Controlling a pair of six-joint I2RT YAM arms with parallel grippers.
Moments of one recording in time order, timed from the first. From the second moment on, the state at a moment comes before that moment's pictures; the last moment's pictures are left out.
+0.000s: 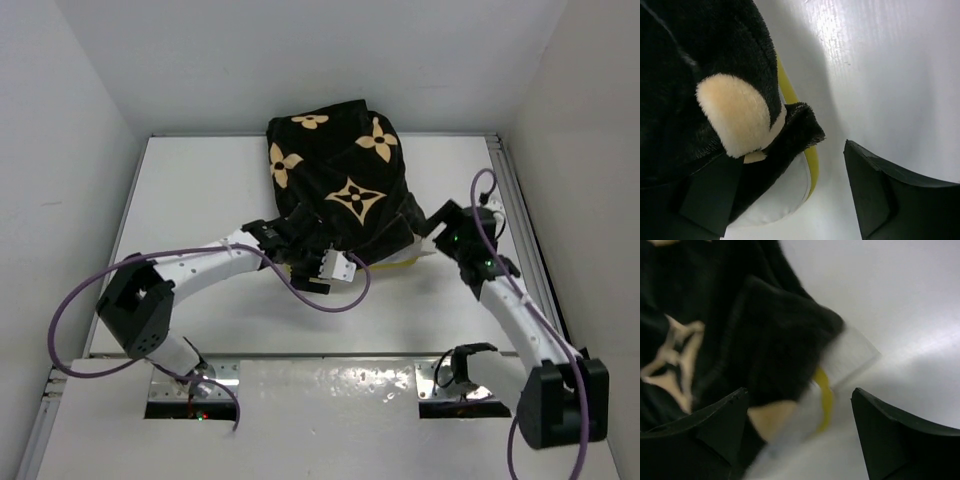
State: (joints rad) left arm -0.77 1.53 1.10 -0.60 0.37 1.09; right arm 0.11 0.99 0.54 -0.17 0.13 0.70
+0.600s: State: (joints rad) left arm -0.75 1.60 1.04 -0.37 0.27 0.94; right arm 0.06 1.61 0.79 0.10 -0.14 0.75
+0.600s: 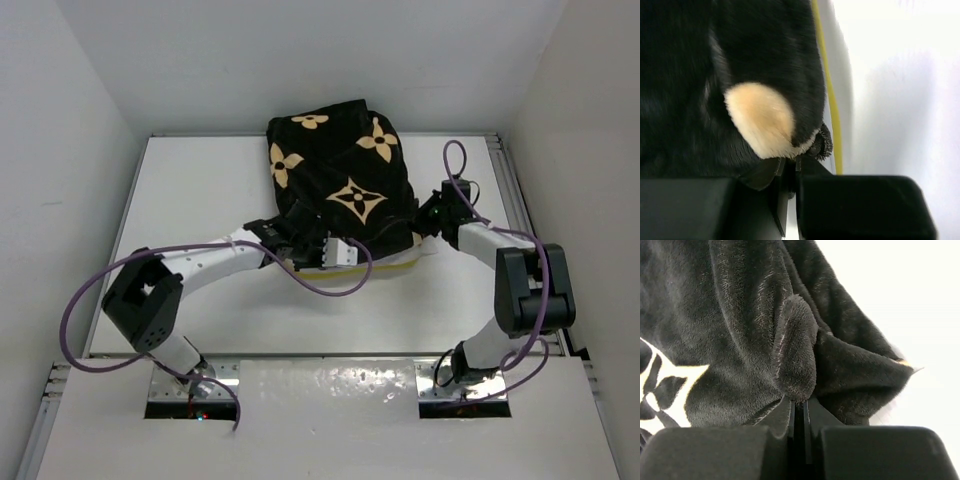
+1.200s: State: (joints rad) left arm -0.38 1.18 0.96 -1.04 0.25 1.45; right arm 0.07 0.81 0.48 -0.41 0.04 0.68
